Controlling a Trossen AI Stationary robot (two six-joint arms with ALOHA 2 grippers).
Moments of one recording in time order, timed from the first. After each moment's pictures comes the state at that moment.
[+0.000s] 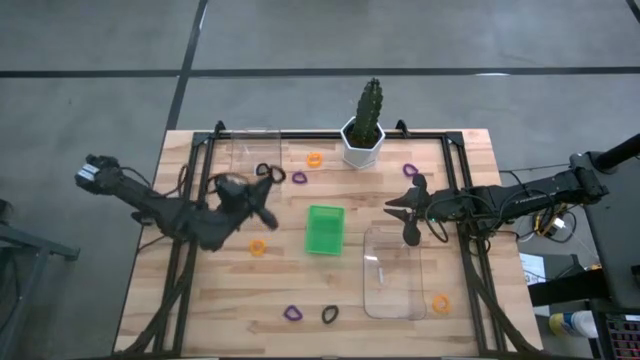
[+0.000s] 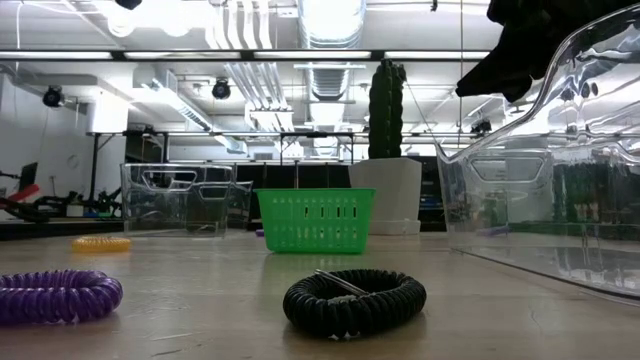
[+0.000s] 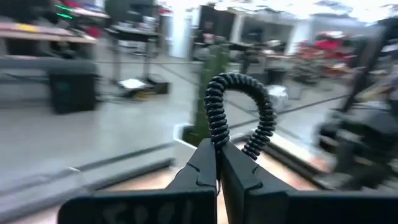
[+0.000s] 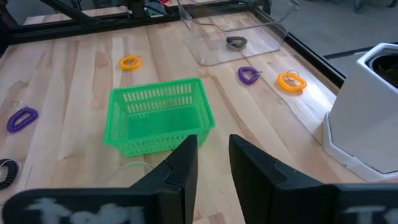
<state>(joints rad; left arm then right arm) -0.42 1.09 0.90 0.02 -1.30 -0.41 0.16 0.81 0.53 -0.21 0.36 0.25</state>
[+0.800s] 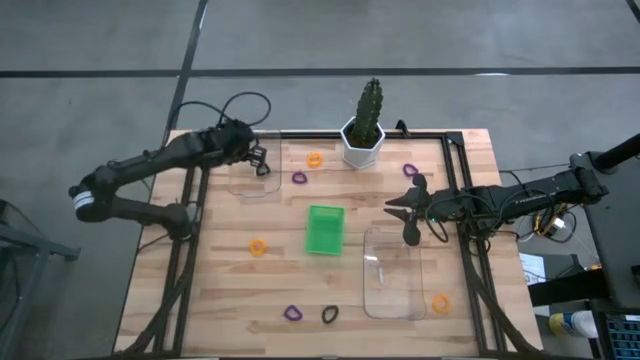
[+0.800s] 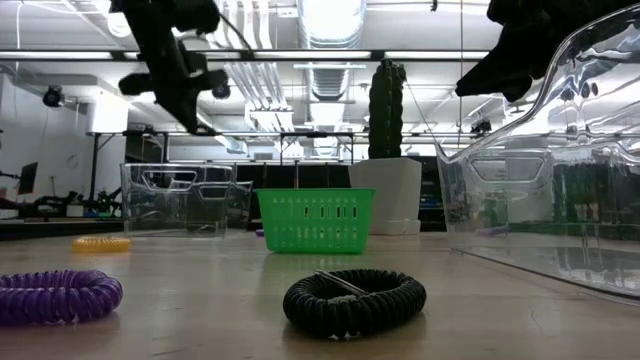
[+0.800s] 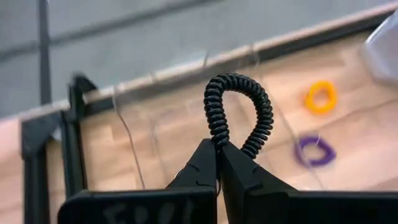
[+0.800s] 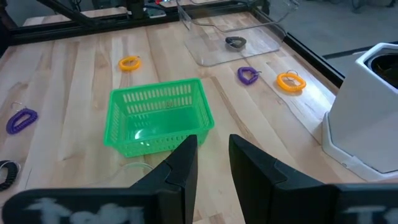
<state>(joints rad) 0.52 1.13 1.03 -0.84 -0.47 -0.58 0.16 0.81 0.53 -0.20 0.36 0.25</state>
